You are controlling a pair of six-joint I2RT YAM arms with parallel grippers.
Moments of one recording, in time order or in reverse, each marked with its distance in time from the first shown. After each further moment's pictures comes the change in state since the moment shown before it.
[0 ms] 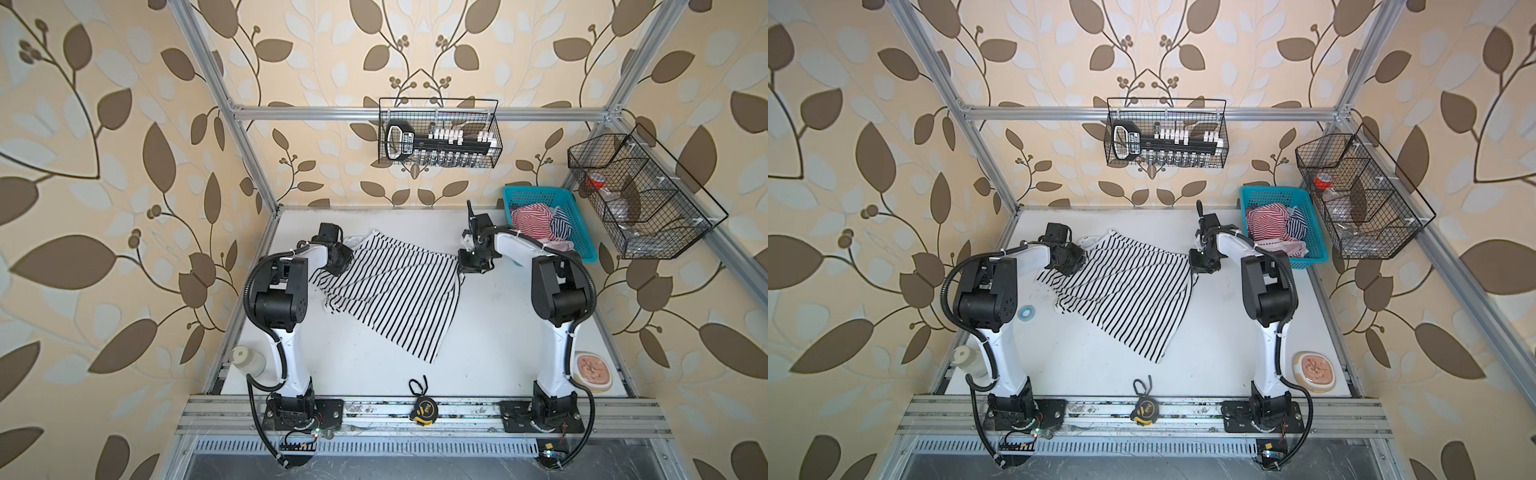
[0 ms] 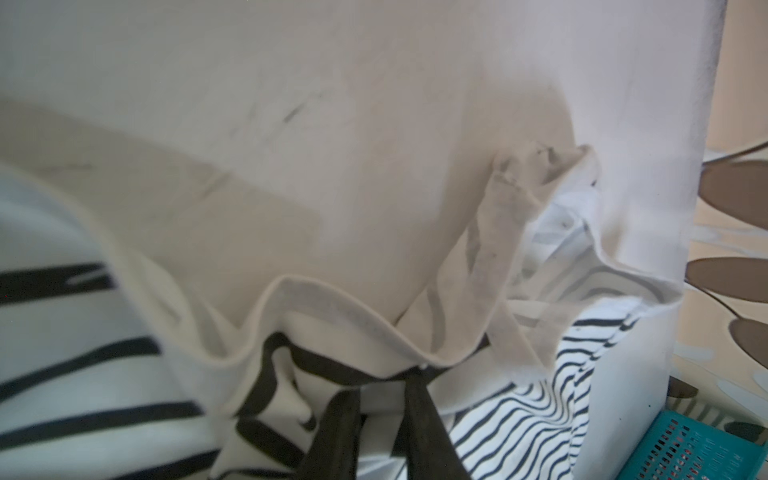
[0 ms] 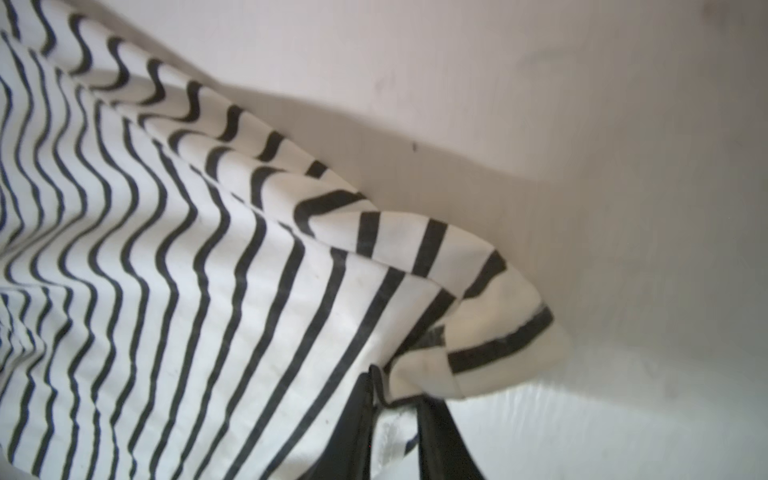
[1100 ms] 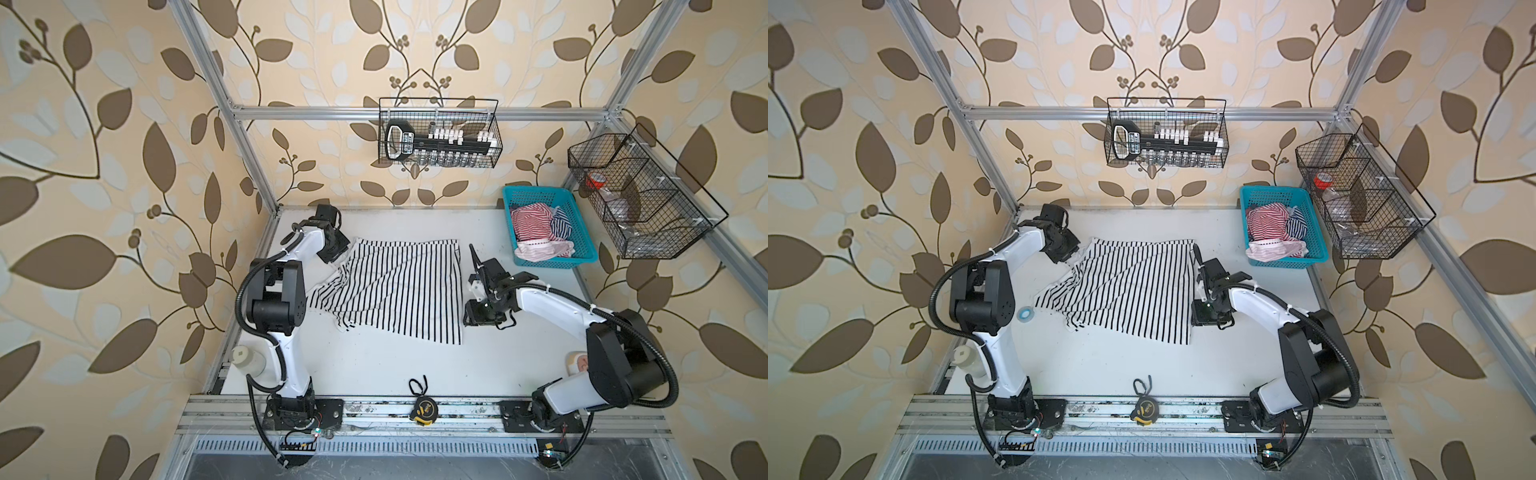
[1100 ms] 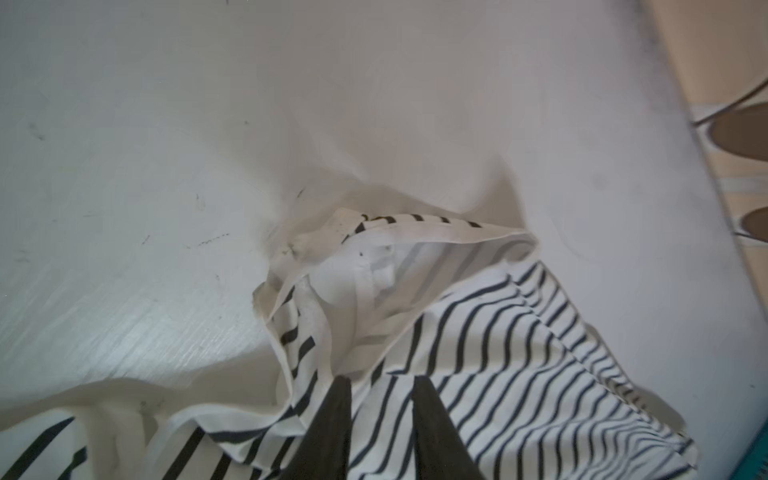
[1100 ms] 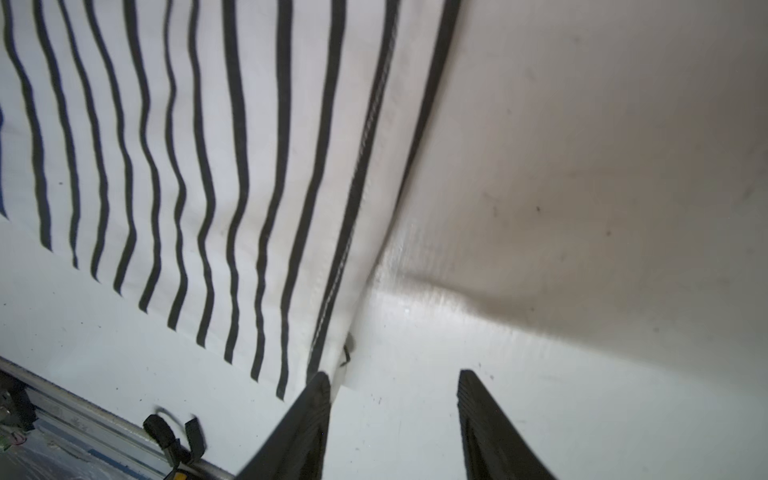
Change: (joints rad) left arm -0.001 0.030 0.278 -0.374 -0.124 0.278; right arm 0.185 -0.732 -0.843 0.048 0.037 0.091
